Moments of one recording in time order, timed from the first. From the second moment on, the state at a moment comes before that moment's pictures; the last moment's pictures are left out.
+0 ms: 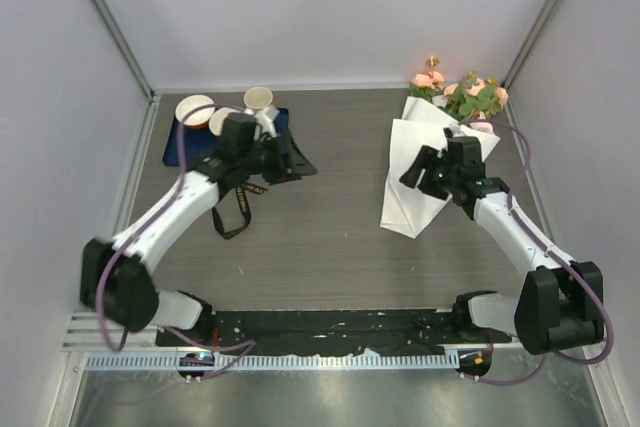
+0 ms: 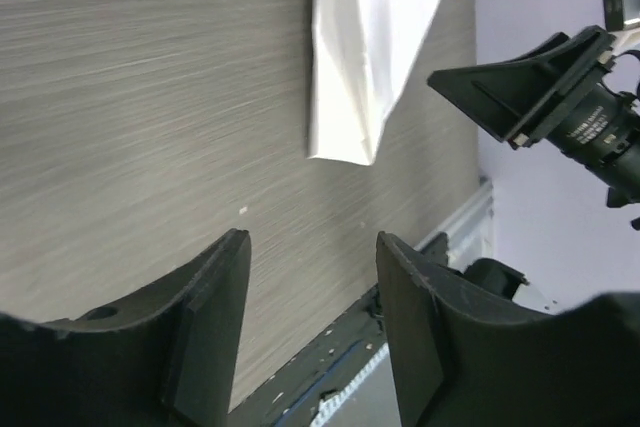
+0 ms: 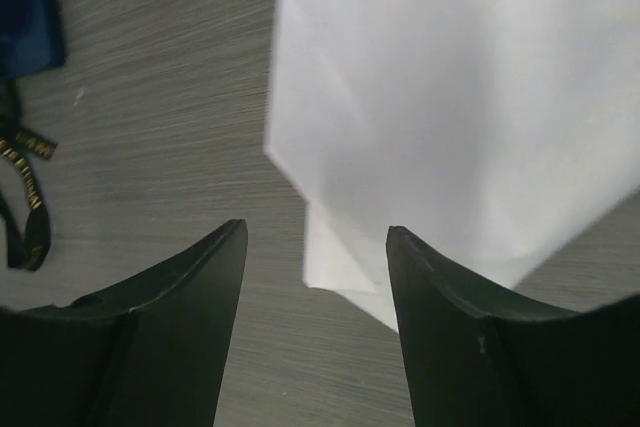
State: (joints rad) left arm -0.48 1.54 1.19 -0.32 0.48 -0.73; right arm 0.09 1.23 0.77 -0.31 -0.19 0.50
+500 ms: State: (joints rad) left arm -0.13 0.76 0.73 -0.83 0.07 -0.85; right arm 0.74 1.84 1.35 -0.18 -0.13 0.54
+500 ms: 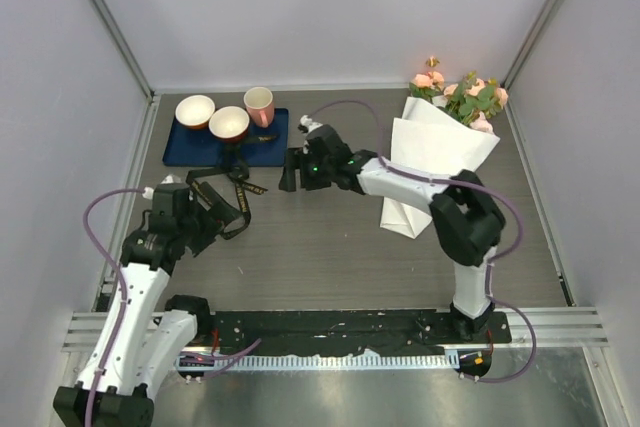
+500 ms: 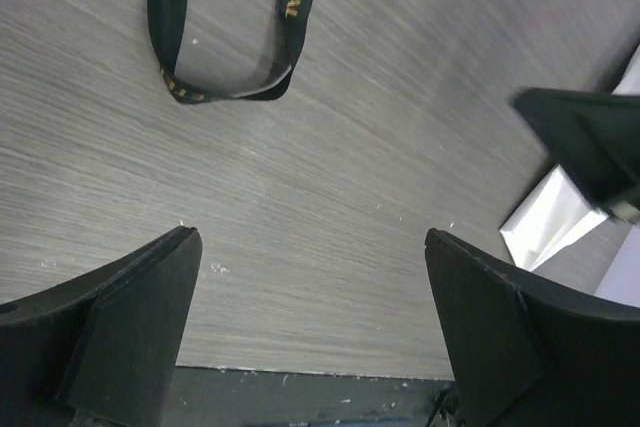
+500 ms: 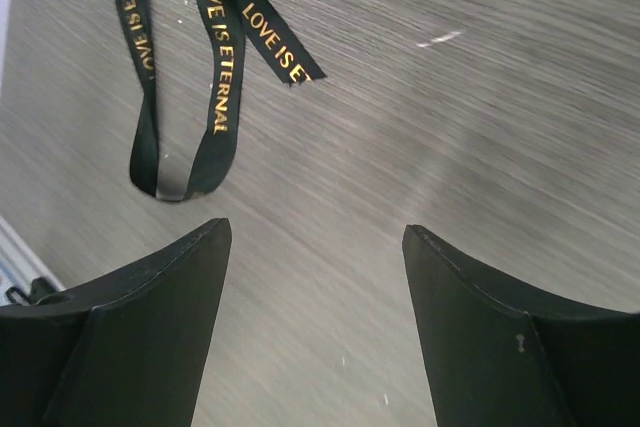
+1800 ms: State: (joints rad) left arm -0.05 0.72 0.86 -1.00 -0.38 -1.03; right arm 1.09 2.48 2.06 -0.45 0.50 0.48
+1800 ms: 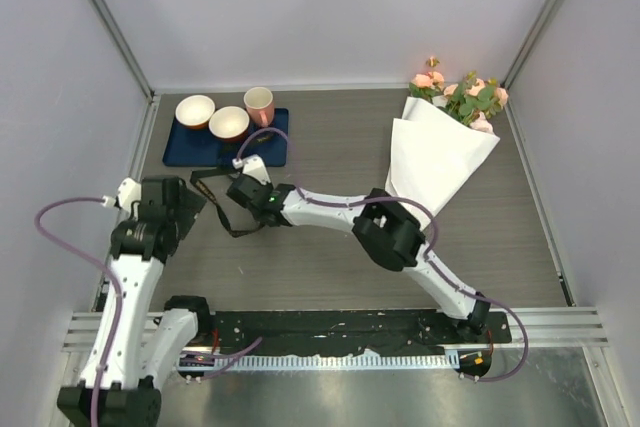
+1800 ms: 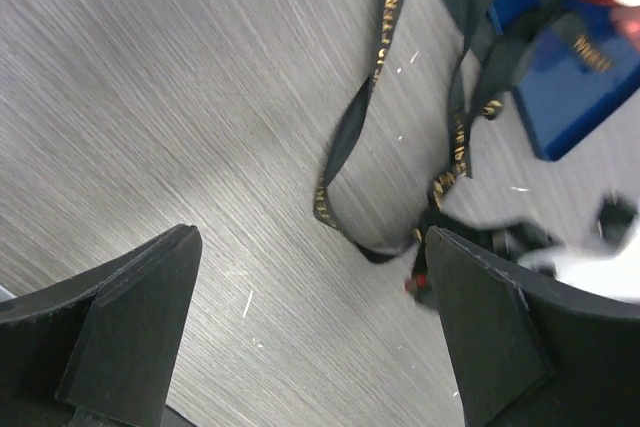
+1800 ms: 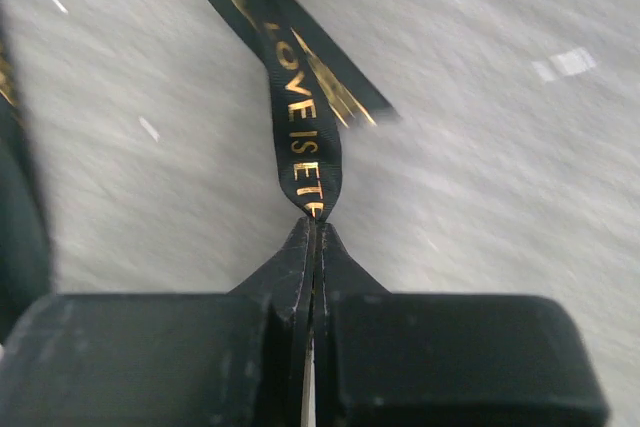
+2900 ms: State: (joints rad) left arm -0.21 1.62 0.92 -0.46 0.03 -0.98; right arm 0.88 2.15 1.62 -0.37 0.22 0.15
